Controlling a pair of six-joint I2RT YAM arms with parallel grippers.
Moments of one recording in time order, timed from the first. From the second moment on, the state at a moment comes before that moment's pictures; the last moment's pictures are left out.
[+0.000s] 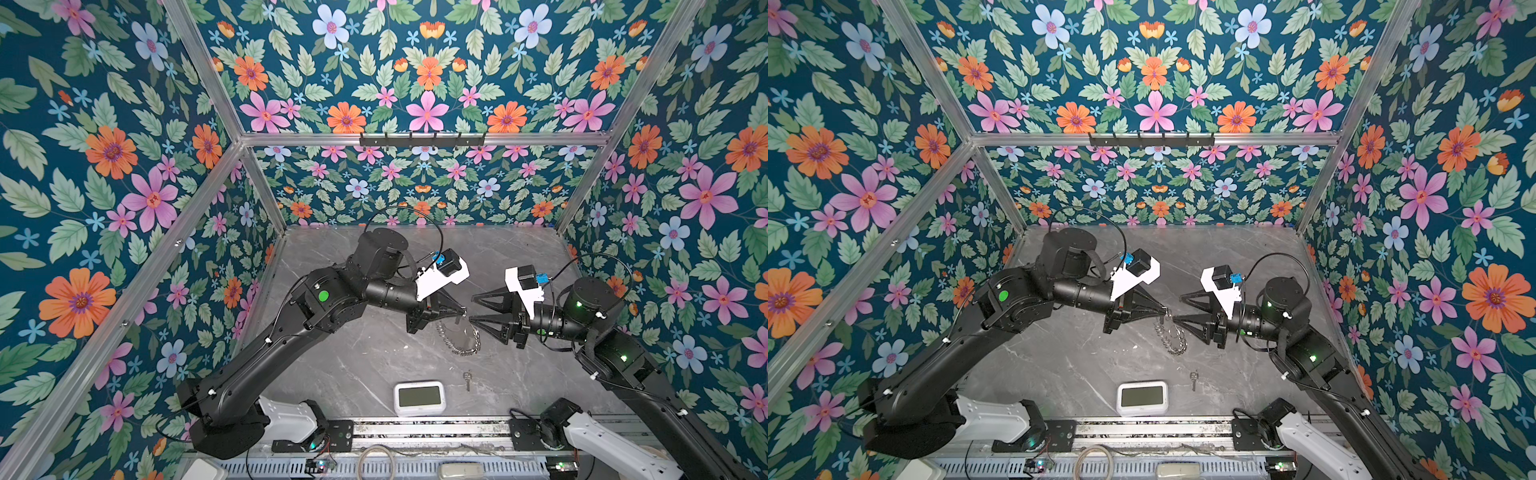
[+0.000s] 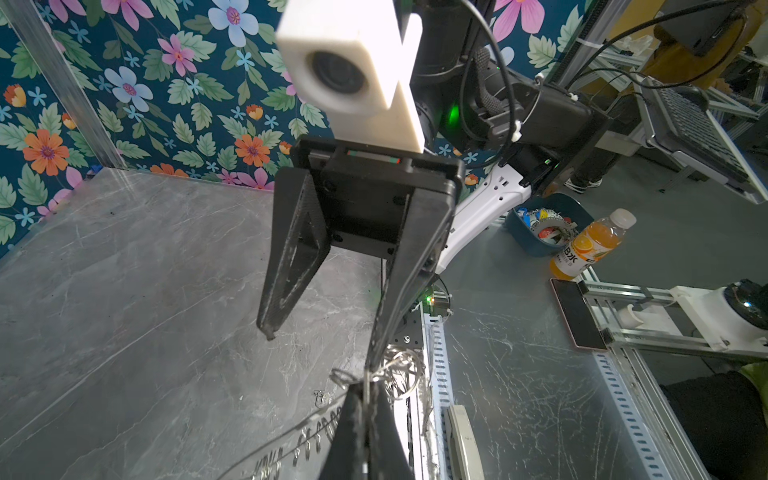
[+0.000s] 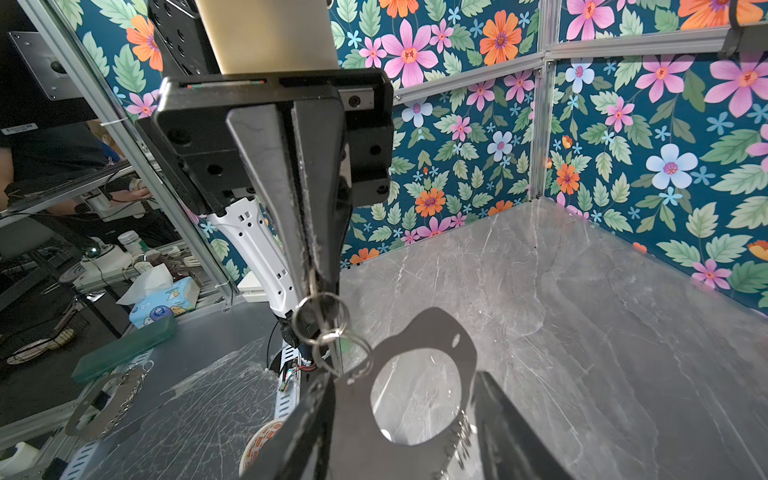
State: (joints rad) left arm -0.97 1.33 1.72 -0.88 0.66 0.16; right arm 0.55 0.77 1.01 -0.34 -0.76 0.10
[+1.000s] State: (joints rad) left arm -0.97 1.37 1.76 -0.95 0.80 0.19; right arm 0.56 0.75 0.93 -0.20 -0.92 0.18
